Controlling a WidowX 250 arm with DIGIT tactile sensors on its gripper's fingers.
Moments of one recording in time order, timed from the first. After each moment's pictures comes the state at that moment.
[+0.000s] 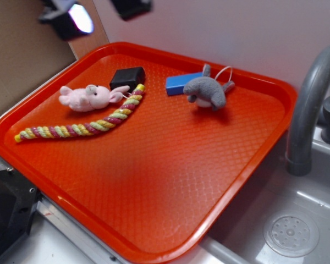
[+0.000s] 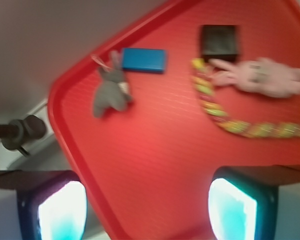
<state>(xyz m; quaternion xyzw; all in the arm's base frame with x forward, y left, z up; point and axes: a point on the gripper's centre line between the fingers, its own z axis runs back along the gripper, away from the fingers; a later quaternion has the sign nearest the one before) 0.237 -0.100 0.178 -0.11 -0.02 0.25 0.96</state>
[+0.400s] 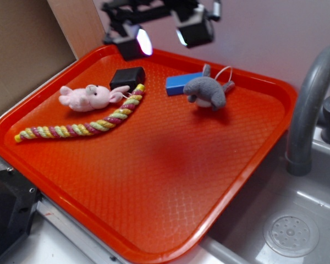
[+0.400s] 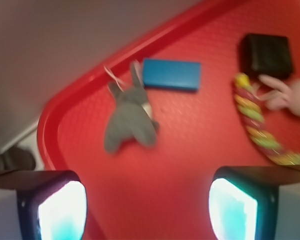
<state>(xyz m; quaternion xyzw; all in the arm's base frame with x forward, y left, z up) 0.281 -0.127 0.125 -0.06 -0.05 0.27 0.96</state>
